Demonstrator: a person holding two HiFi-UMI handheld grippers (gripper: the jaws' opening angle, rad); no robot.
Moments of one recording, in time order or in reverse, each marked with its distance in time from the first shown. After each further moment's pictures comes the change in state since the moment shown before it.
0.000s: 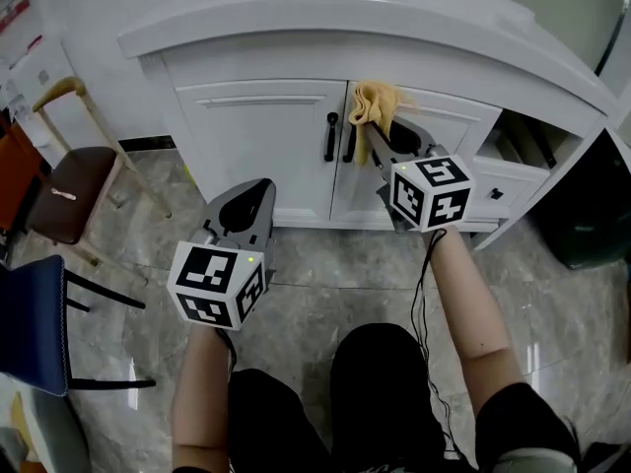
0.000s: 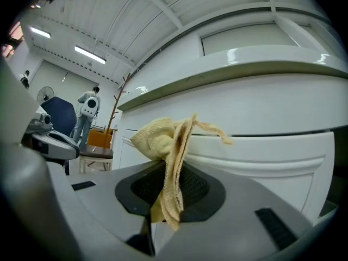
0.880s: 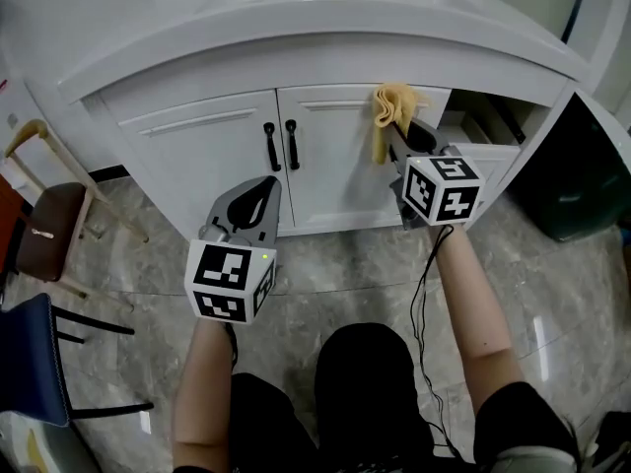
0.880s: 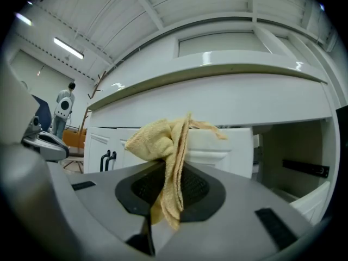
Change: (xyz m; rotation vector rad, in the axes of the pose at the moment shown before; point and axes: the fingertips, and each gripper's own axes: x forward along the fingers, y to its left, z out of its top) left arm 0.071 -0.077 0.005 0.100 -0.002 -0.098; right arm -0.072 -0.126 -0.021 0.068 0.006 -0.239
